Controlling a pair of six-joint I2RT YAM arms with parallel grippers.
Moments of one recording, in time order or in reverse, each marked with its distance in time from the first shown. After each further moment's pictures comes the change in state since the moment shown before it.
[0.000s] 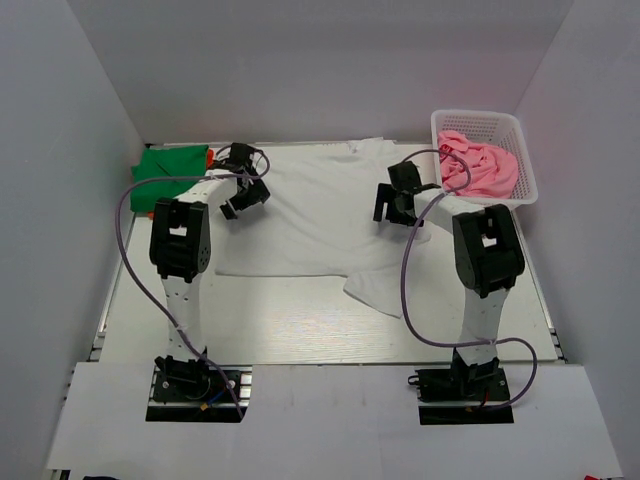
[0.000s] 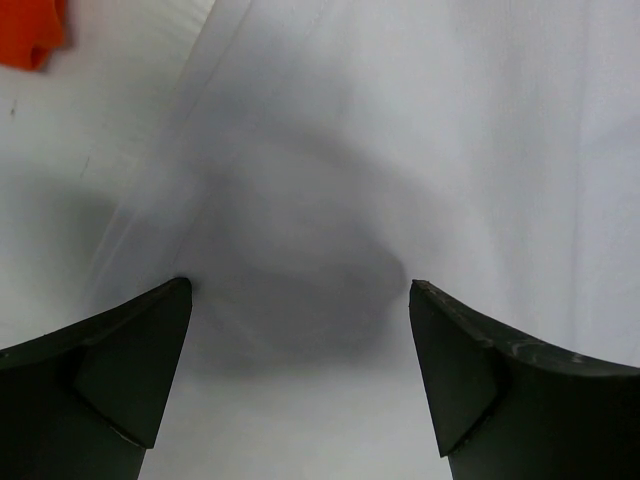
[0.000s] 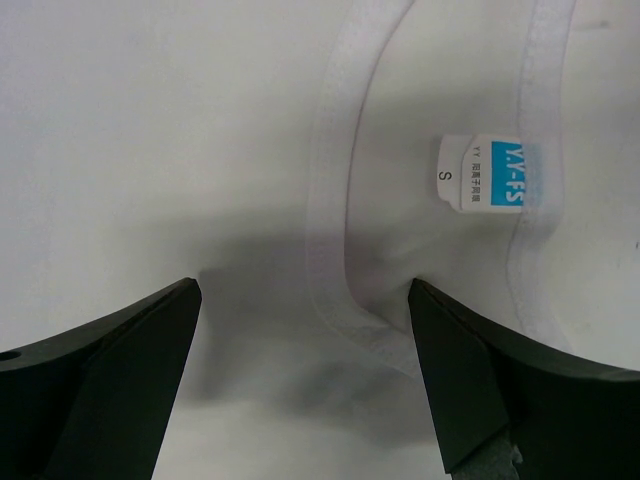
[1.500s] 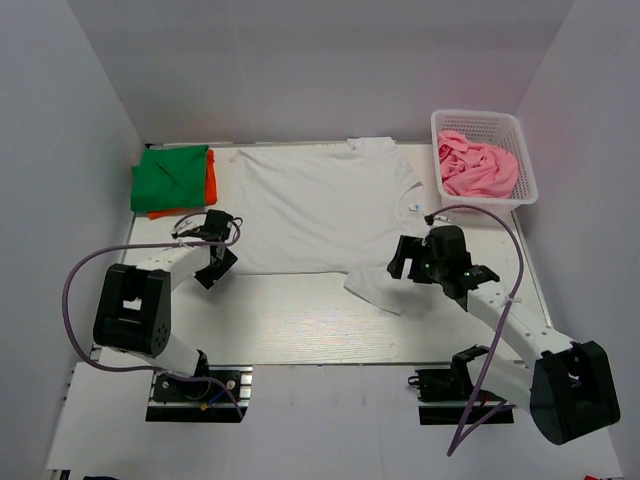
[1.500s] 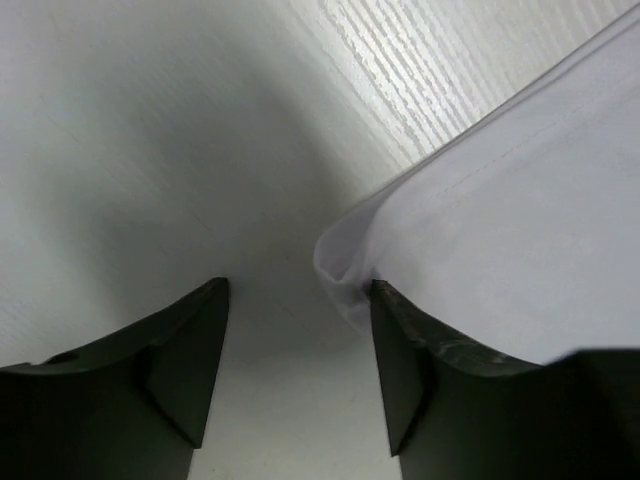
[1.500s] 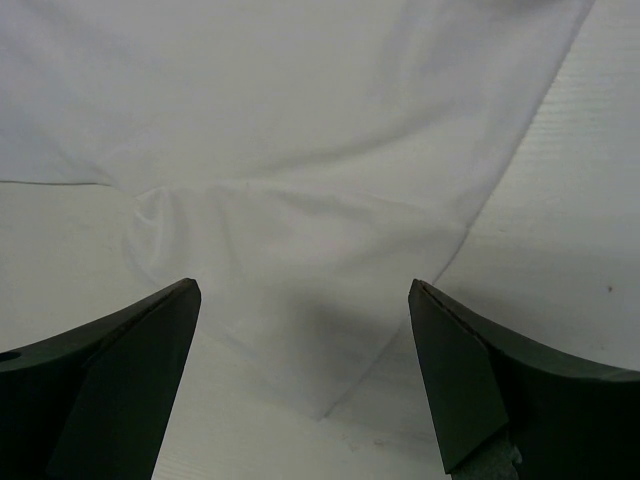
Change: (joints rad) left arm 0.011 -0.647 -0.858 0.040 -0.184 -0.316; right arm 0.029 -0.905 -0.755 0.105 -0.256 0.032
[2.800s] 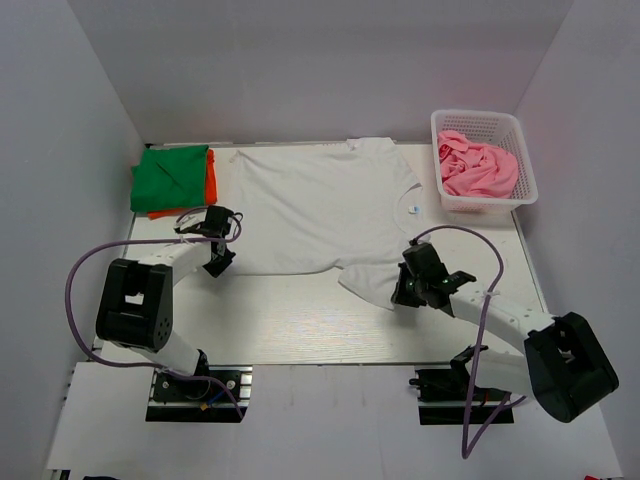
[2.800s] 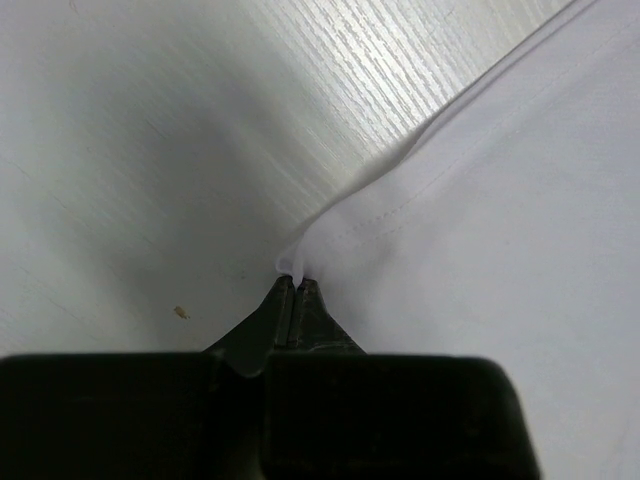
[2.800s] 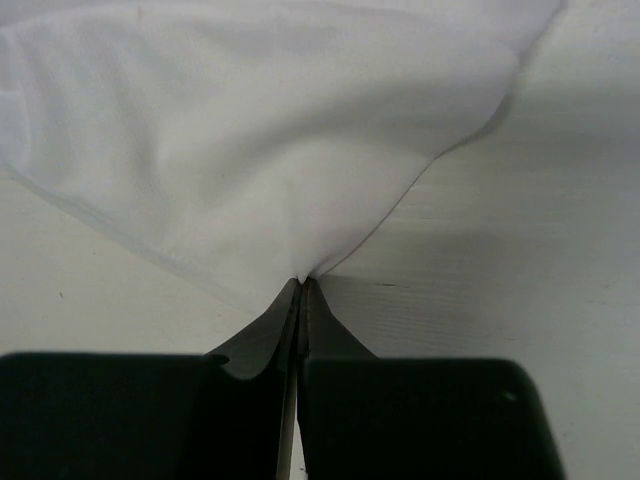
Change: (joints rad) left arm 0.002 0.041 0.033 0.056 0.019 0.027; right arm 0.187 0.125 -0.065 -0.072 0.097 0.231
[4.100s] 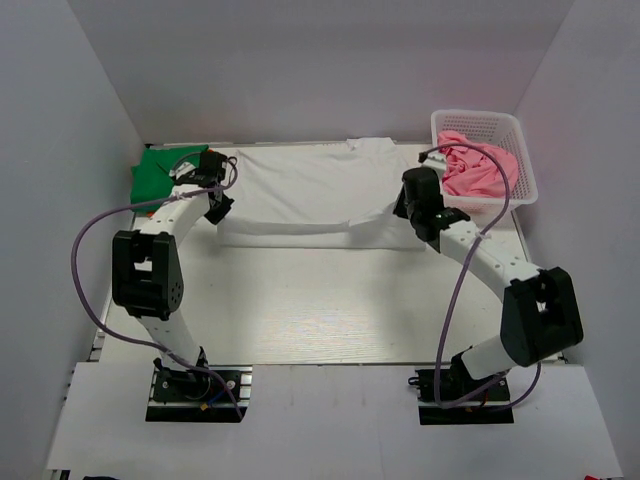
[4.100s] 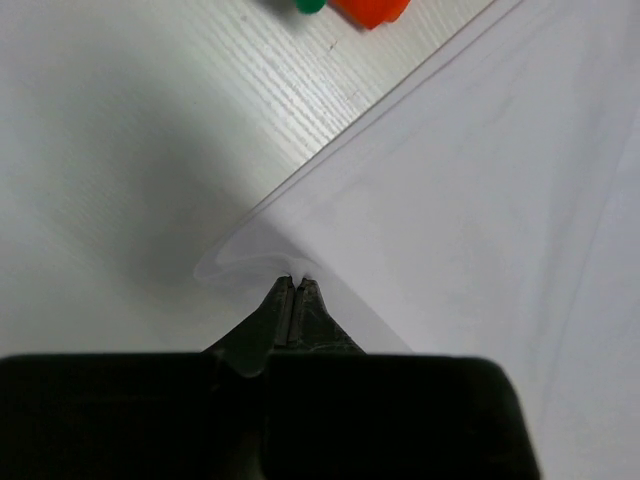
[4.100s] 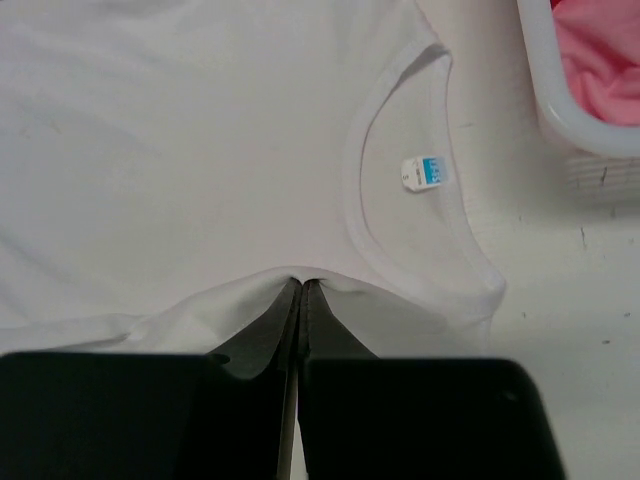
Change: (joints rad) left arm 0.058 0.214 0.517 -0.158 0.039 0.036; right arm -0.119 0.267 0.527 0.171 0.344 -0.180
